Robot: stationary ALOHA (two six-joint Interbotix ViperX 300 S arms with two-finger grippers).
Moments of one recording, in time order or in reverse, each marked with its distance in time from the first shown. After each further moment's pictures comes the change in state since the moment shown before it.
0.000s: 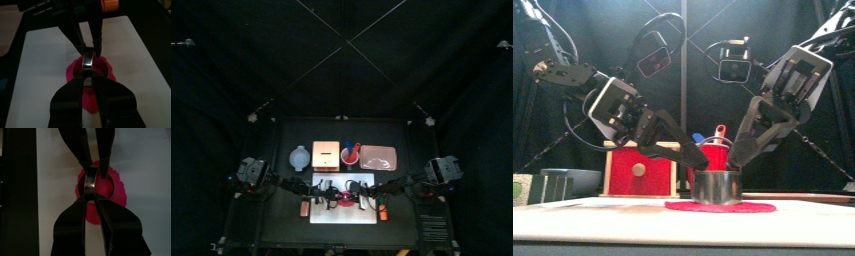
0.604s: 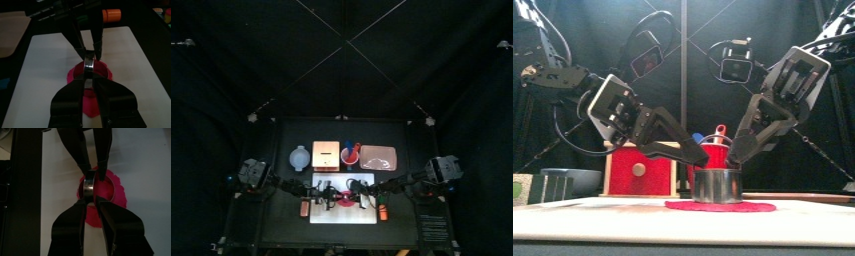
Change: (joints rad) left arm 0.000 0.006 0.026 -0.071 -0.167 0.002; right arm -0.054 -0.008 0.025 0.002 -0.170 0.000
